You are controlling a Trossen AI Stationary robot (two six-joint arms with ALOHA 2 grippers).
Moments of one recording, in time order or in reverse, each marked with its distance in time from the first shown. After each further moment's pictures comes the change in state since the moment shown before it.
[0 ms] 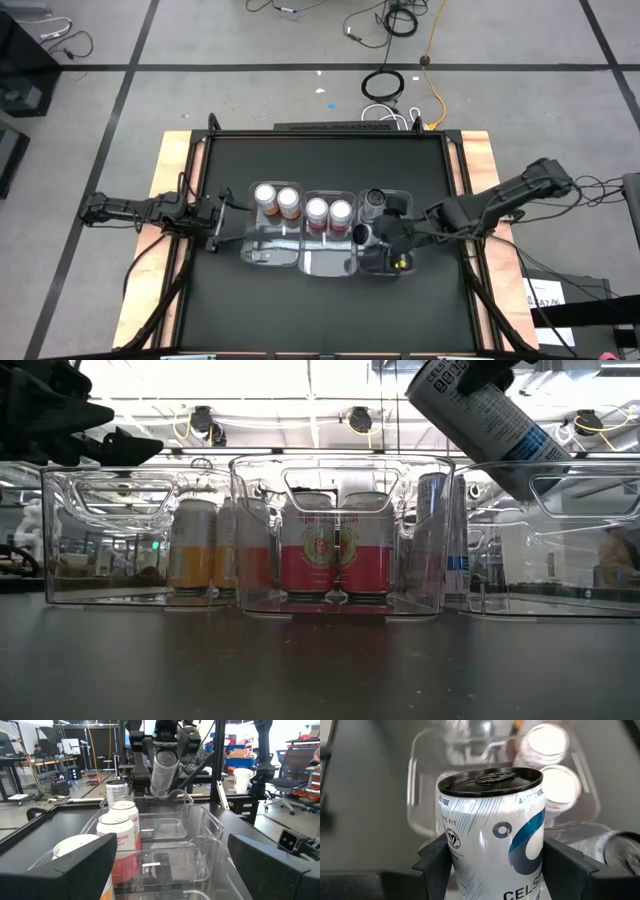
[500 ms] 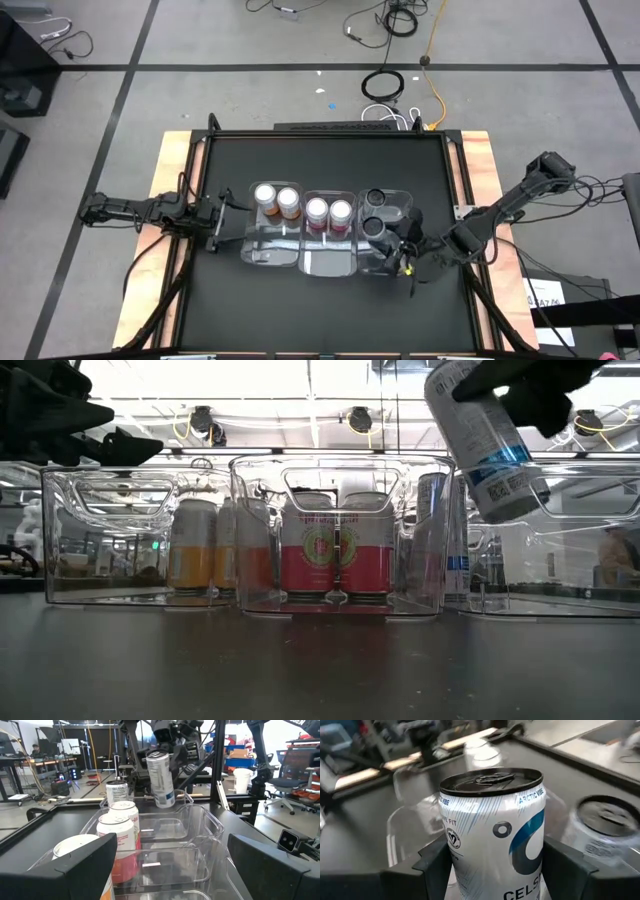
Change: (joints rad) left arm 0.000 0.000 0.000 0.000 0.000 0.000; right arm 0.240 -0.119 -0.392 0.497 0.582 0.405
